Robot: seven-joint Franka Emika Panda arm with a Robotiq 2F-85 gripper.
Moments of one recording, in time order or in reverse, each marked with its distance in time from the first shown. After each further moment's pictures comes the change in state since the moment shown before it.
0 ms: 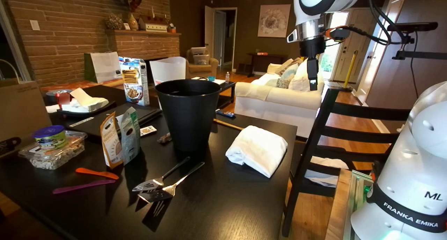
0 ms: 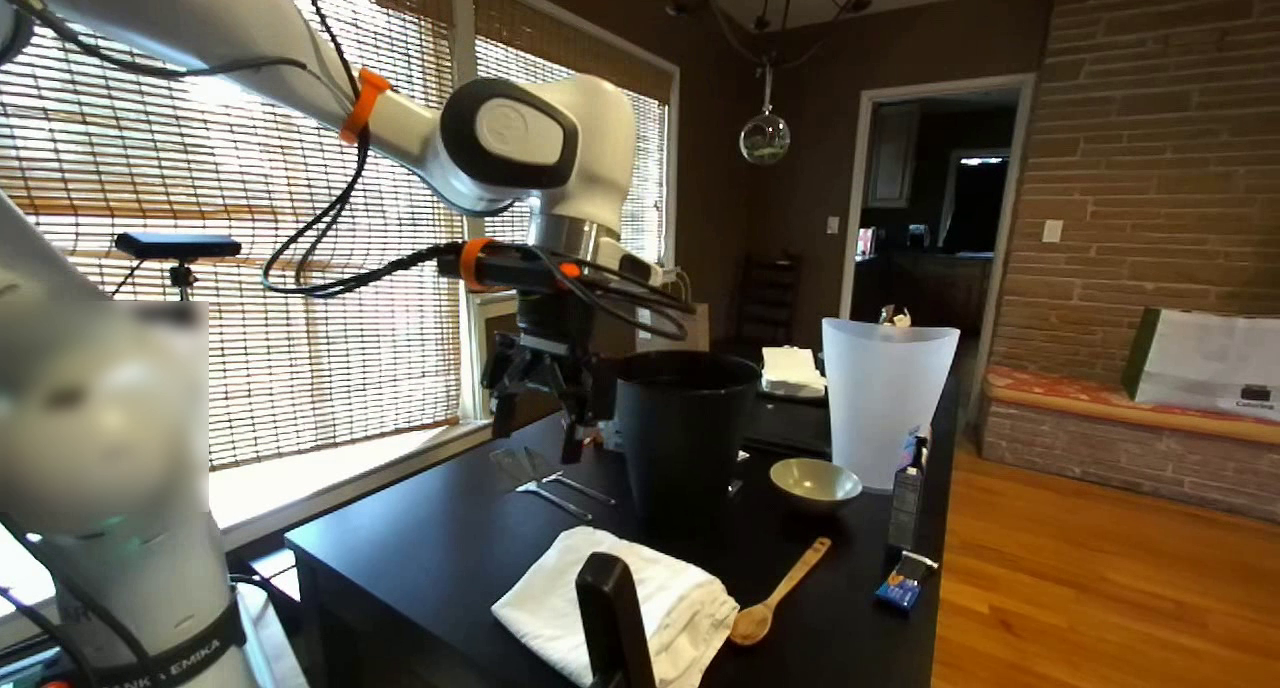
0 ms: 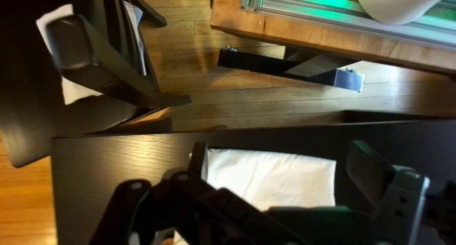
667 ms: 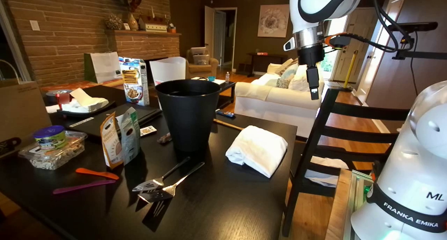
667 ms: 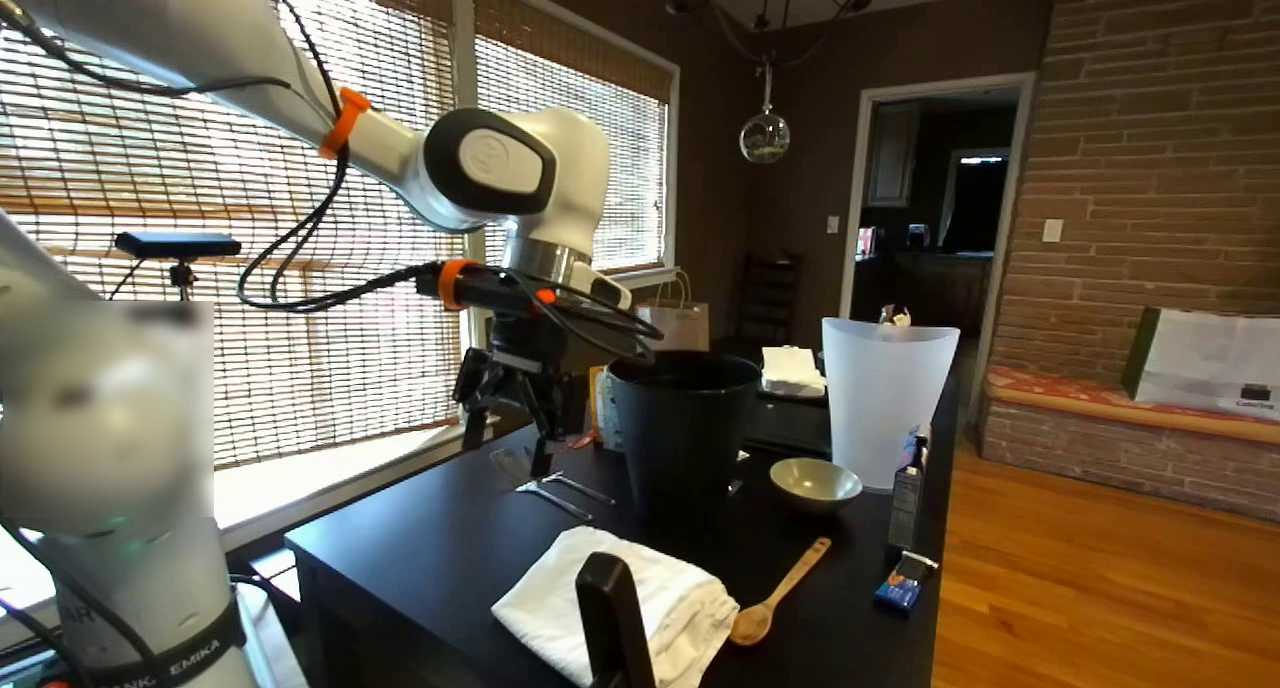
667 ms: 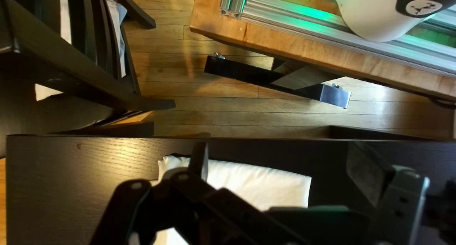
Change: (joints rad) arm 0.043 -0.043 0.017 -0.088 0.008 0.001 0.007
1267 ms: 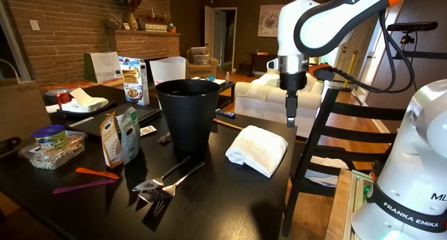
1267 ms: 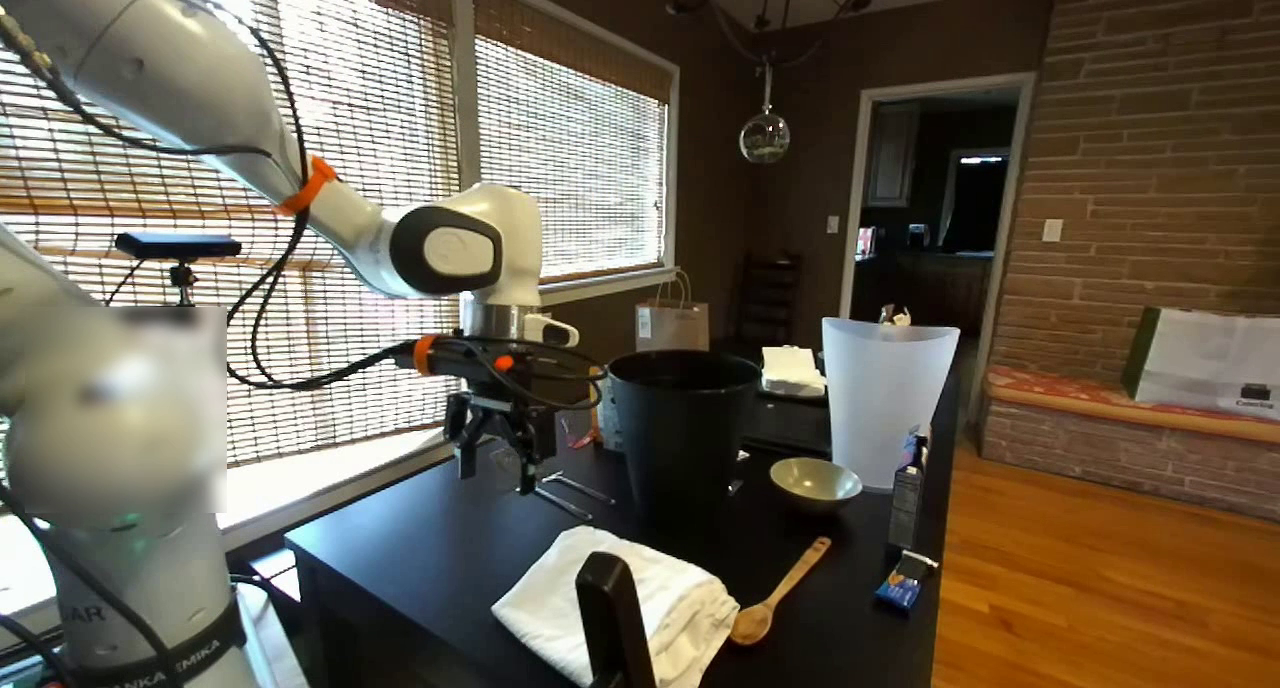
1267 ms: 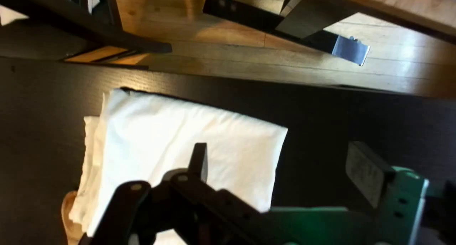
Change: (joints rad) arm 0.117 -0.023 0.098 -0.242 0.058 0.376 0.168
